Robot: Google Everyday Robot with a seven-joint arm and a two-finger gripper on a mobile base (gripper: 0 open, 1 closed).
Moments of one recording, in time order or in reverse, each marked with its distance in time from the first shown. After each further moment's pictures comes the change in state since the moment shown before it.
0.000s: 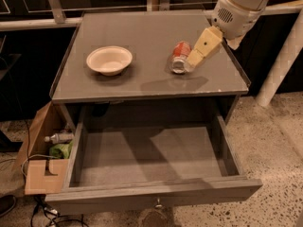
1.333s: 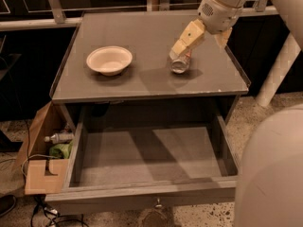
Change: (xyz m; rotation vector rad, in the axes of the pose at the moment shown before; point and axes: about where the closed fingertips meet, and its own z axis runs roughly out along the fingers) arm -0.050 -0.013 0.026 -0.051 -0.004 0.137
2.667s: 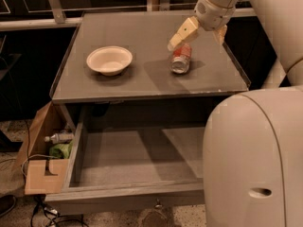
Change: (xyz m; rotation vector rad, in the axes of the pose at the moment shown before) arm -0.045 -0.040 0.022 0.037 -0.048 0.120
